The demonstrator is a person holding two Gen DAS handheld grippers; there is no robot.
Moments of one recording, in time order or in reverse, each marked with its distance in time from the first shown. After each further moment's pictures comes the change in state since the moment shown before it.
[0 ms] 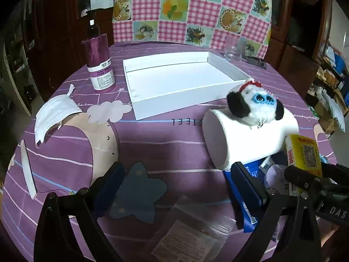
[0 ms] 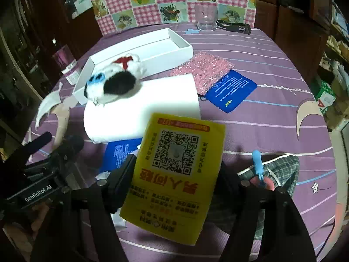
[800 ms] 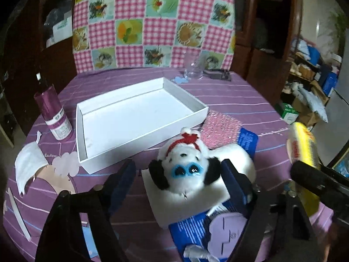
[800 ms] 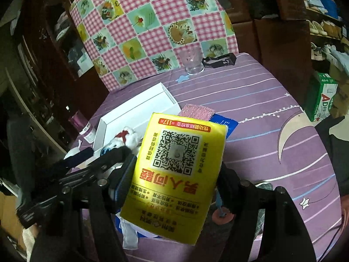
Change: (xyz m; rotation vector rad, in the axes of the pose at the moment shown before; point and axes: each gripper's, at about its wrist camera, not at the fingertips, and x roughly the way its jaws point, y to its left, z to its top) left arm 0.008 -0.070 0.062 0.125 -0.058 -0.123; right arm -0.053 -0.052 0.020 0.183 -0.258 0.129
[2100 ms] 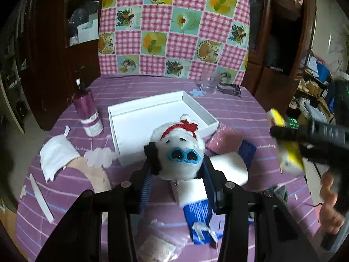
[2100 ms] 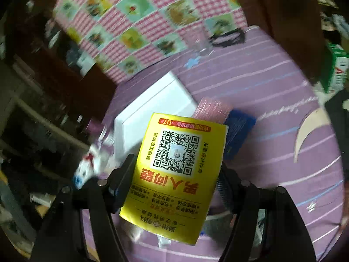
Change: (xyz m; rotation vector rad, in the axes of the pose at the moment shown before) left arm -0.082 0.026 0.015 -0.081 -0.034 0.055; right arm 0.028 -0.003 0.080 0.150 0.213 0.053
